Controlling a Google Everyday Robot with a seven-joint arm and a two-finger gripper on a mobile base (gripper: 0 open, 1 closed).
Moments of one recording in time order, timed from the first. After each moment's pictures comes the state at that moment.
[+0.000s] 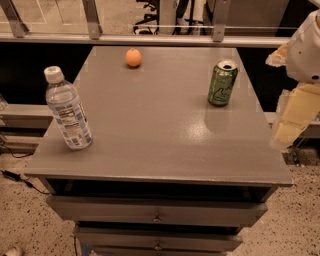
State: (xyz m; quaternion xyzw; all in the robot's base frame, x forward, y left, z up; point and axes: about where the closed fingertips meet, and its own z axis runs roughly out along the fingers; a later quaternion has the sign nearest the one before) arm 0.438 -0.217 0.976 -0.60 0.78 -0.03 0.16
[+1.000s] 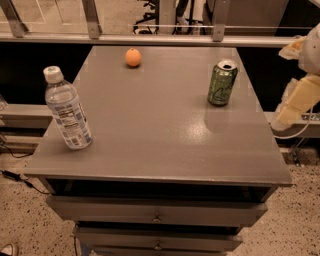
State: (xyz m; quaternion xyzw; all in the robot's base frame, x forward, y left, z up) arm 0.488 -0.255 0.966 -0.56 0.79 -0.02 0.23
